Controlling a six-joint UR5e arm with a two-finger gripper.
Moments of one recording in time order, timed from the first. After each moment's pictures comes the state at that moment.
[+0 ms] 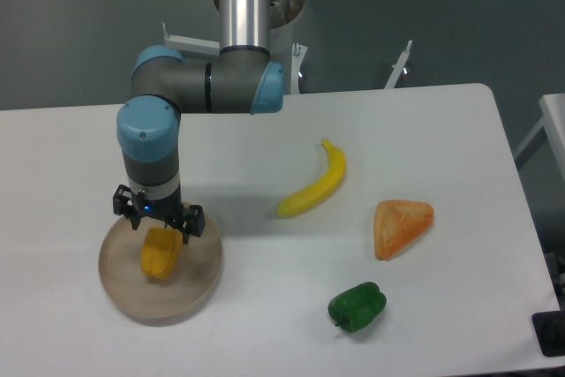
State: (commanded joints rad) arm 1.84 -2.10 -1.45 -1.04 1.47 0.29
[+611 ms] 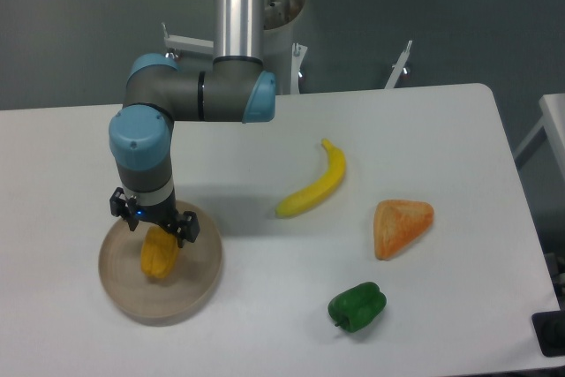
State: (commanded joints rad) arm 1.81 -2.14 -1.45 -1.04 1.49 0.31
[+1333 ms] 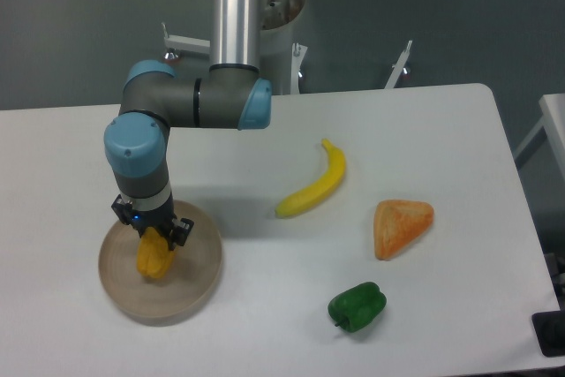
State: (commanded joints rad) arm 1.81 -2.14 -1.43 -1.04 1.50 0.35
